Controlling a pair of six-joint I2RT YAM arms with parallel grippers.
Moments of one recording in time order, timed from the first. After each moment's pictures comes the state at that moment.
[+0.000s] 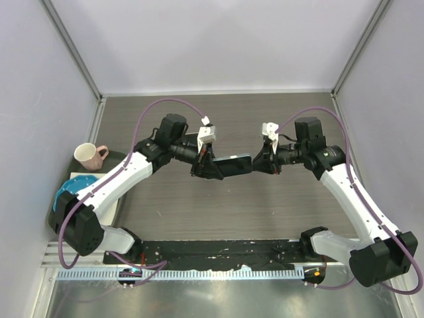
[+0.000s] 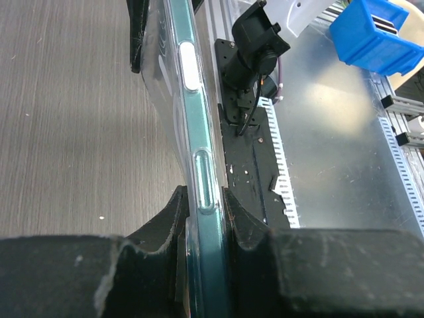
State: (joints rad) left arm -0.62 1.38 1.14 -0.35 1.12 0.16; right arm 0.29 1.11 1.05 -0.64 -1.00 -0.56
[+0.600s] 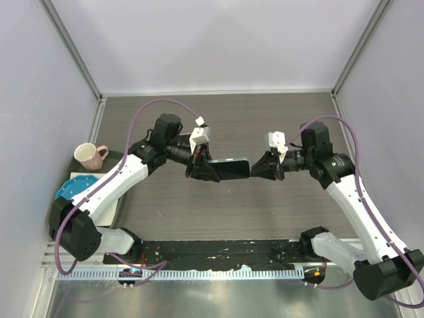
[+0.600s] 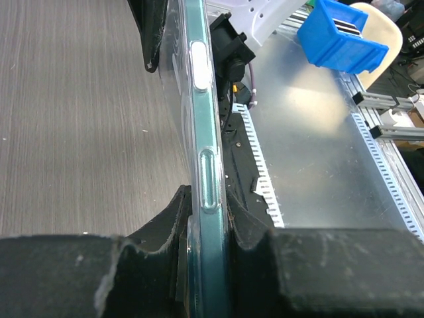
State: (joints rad) left arm -0.58 1.34 1.12 -0.34 1.24 0.16; right arm 0.29 1.00 1.03 -0.67 -1.10 -0.66
